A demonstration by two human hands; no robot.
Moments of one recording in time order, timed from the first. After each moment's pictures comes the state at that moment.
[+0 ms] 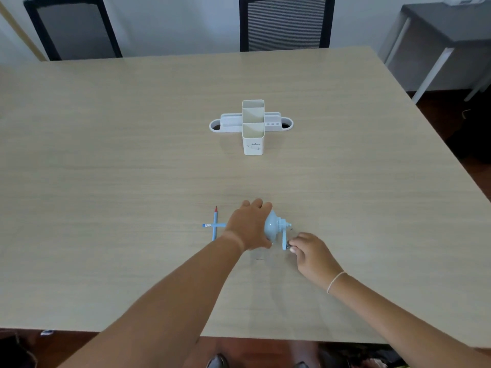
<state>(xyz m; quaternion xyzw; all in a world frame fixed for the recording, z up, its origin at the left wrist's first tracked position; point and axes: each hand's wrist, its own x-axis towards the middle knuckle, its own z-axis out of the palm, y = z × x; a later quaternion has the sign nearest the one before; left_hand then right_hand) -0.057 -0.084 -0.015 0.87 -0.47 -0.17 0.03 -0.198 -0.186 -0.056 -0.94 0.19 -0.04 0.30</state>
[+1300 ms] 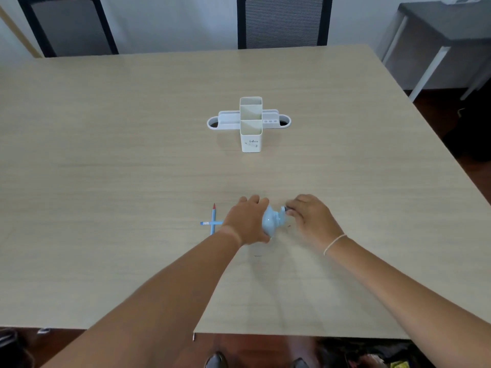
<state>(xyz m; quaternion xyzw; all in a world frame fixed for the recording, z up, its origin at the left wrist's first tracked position) -0.053 -0.085 -0.017 0.87 -0.47 -0.18 0.04 -0.166 -0.205 -0.003 -0.96 0.12 -0.16 0.21</state>
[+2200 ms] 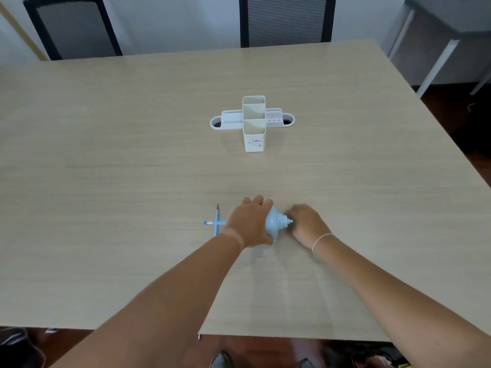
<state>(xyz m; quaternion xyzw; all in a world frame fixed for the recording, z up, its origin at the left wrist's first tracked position) -0.054 -0.083 -0.016 0.87 -0.47 -0.17 0.03 -0.142 -0.214 -0.059 -0.95 0.22 0.02 0.23</state>
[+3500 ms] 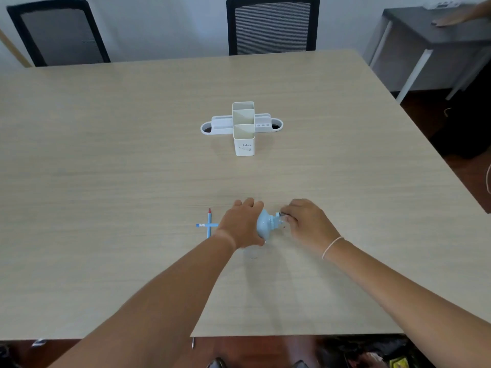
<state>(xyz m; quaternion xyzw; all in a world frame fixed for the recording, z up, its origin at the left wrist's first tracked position) -0.054 -0.083 -0.015 0.86 -0.48 -0.16 0.03 -0.174 -0.204 -0.001 -0.96 0.16 -0.08 0.23</state>
